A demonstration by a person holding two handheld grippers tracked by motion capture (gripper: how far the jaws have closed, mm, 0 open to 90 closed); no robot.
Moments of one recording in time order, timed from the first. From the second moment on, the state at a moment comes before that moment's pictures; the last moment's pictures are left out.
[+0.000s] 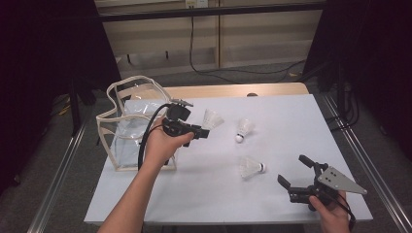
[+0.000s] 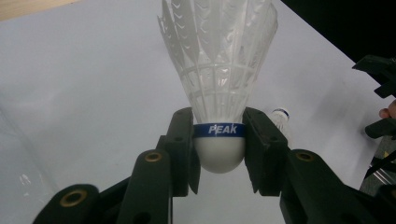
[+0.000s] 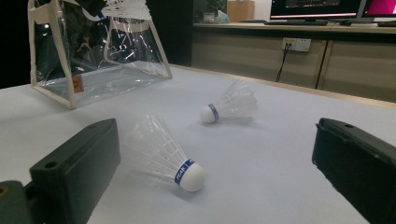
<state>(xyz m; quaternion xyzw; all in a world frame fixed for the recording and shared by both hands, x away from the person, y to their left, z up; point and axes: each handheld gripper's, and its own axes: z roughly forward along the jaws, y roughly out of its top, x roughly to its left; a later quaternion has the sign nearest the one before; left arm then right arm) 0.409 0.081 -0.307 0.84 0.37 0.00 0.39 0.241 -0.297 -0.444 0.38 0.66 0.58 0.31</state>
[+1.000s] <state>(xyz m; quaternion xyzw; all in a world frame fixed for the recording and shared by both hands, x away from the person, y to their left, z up) 0.421 0.080 -0.290 0.84 0.38 0.01 0.40 0.241 -0.297 -0.444 0.38 0.65 0.58 0.31</state>
